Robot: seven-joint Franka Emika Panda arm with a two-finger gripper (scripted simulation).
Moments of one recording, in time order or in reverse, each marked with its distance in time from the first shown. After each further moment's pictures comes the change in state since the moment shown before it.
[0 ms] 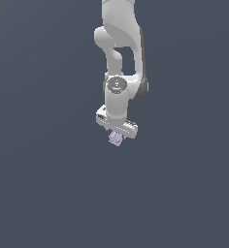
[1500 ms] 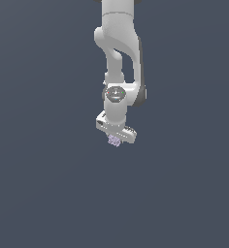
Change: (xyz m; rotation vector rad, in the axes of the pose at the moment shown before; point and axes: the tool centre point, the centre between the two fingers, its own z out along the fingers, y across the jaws) arm 0.008 0.000 0.031 0.000 -0.001 0.002
